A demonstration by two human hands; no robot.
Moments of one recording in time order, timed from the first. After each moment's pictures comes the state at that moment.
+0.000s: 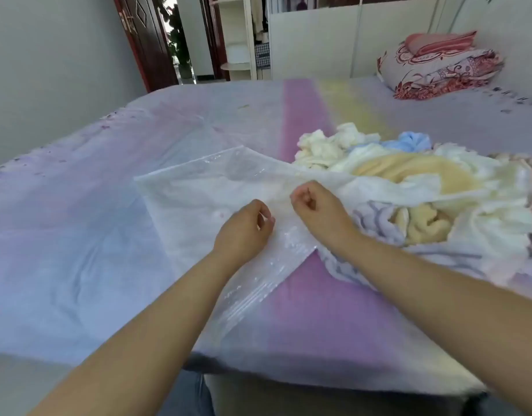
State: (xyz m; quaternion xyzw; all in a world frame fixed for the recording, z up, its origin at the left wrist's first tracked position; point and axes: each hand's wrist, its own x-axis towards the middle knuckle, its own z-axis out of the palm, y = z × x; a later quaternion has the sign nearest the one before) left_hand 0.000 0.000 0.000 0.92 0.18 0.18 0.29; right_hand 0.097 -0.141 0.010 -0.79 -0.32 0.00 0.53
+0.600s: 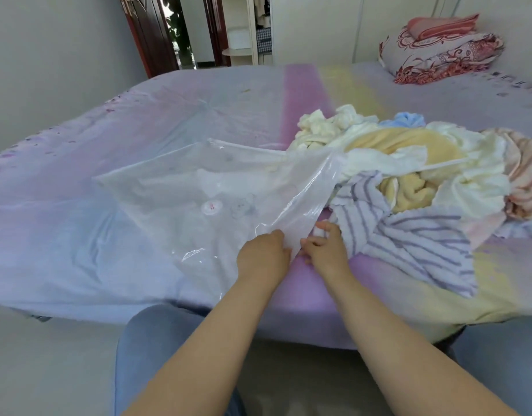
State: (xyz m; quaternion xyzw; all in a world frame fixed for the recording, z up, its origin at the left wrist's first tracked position) left_hand -0.053 -0.077 -0.048 0.96 0.24 0.06 0.11; right_hand 0.025 -0.178 -0.080 -0.70 -0.06 0.18 0.69
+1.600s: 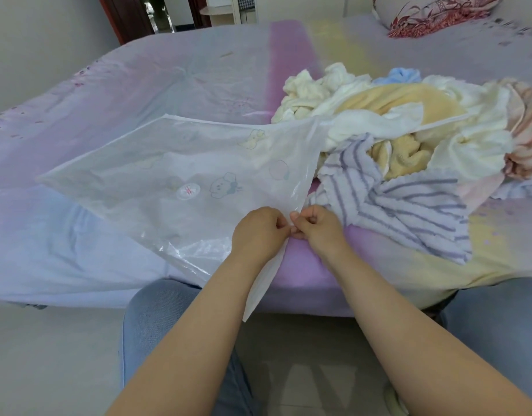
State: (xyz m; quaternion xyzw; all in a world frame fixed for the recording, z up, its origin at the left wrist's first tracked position) left_hand -0.042 -0.083 -0.050 0.94 0.20 0.07 0.25; right_hand 0.025 -0.193 -0.084 -0.68 -0.13 0.20 0.69
